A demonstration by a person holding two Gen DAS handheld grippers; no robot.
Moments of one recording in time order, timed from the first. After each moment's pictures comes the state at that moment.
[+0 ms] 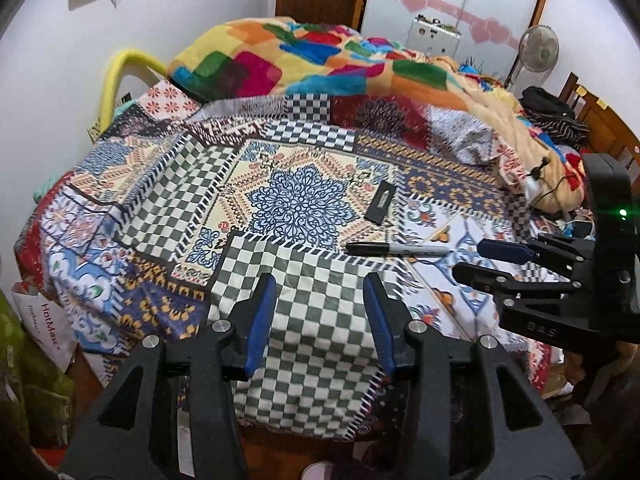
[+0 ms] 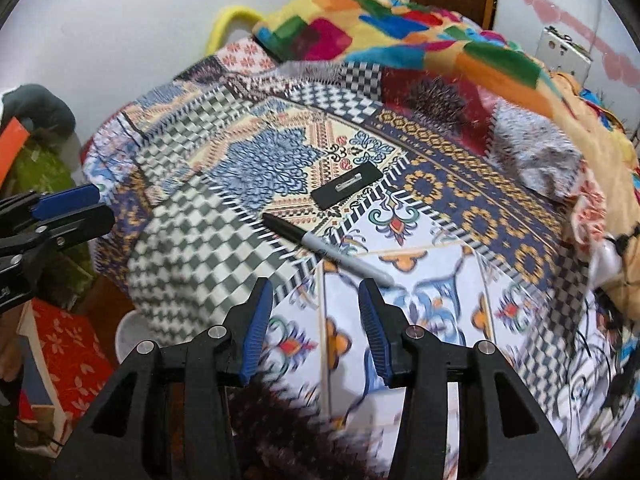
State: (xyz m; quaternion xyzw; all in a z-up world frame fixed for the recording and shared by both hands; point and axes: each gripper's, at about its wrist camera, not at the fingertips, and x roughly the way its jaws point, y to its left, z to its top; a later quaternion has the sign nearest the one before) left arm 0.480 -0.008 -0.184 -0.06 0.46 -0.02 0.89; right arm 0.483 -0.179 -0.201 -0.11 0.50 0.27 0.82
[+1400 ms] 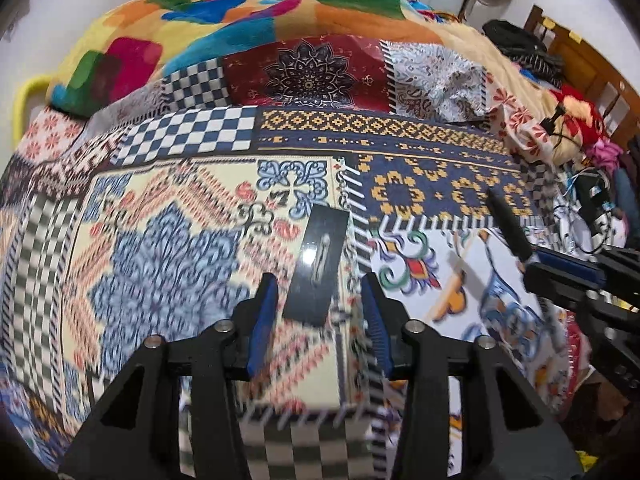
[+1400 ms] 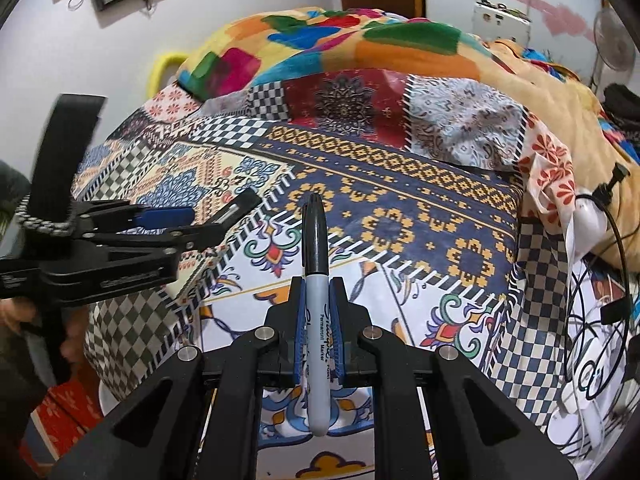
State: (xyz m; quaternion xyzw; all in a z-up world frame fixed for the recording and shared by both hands) left arm 0.640 -0.094 -0.278 0.02 0.51 -0.13 0.85; right arm 0.528 -0.253 -0.219 -0.02 0.47 0.18 0.86
